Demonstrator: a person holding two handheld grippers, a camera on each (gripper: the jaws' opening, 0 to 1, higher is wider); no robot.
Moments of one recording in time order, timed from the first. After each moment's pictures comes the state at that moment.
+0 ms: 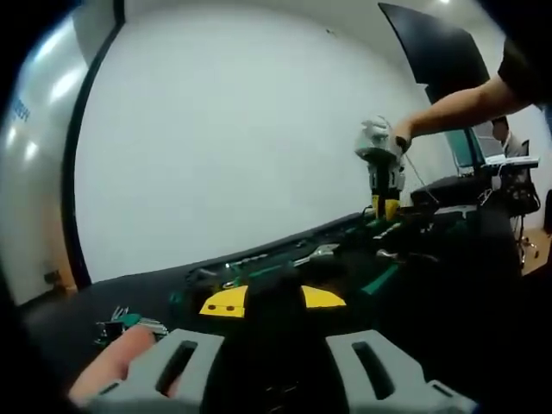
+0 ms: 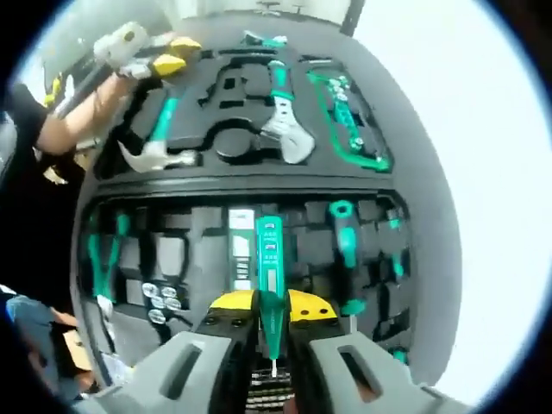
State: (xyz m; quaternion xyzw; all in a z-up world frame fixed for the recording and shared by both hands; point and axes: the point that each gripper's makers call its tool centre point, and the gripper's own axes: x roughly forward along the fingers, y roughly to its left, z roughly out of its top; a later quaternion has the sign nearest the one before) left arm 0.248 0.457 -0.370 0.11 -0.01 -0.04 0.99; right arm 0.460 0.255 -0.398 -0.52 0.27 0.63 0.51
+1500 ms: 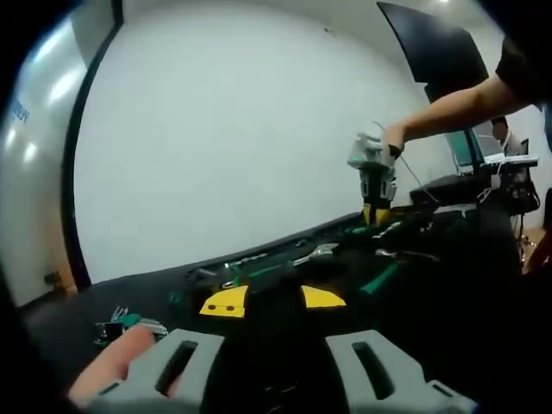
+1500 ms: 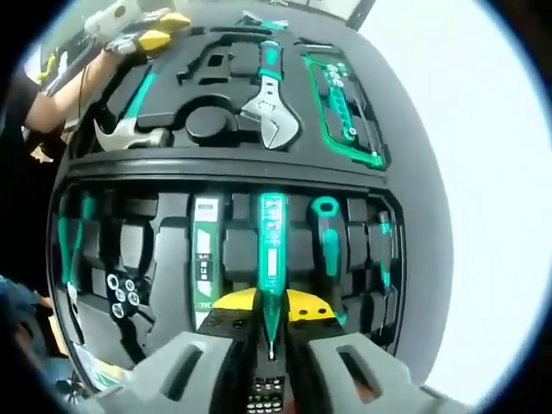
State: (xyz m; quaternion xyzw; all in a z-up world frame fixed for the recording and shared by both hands) left arm 0.247 0.454 -0.370 0.11 -0.01 -0.04 0.99; right arm 0.472 0.263 -0.417 -0.56 0.26 0.62 0.49
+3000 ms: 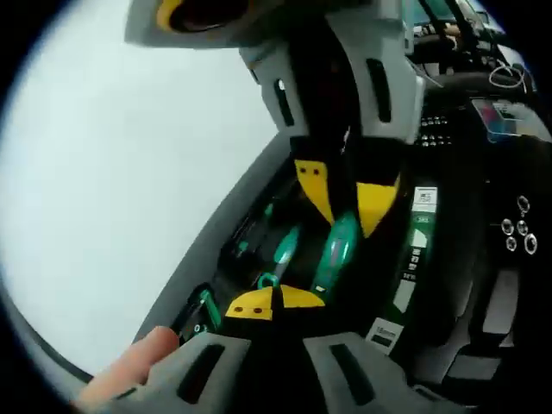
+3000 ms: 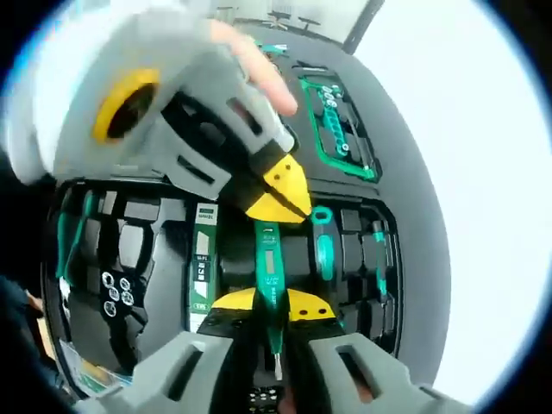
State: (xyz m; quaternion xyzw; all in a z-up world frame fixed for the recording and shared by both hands) left arm 0.477 0.314 -0.410 0.33 0.24 -0.10 0.91; right arm 0.459 0.262 -0.419 -0.53 0.20 0.65 0.51
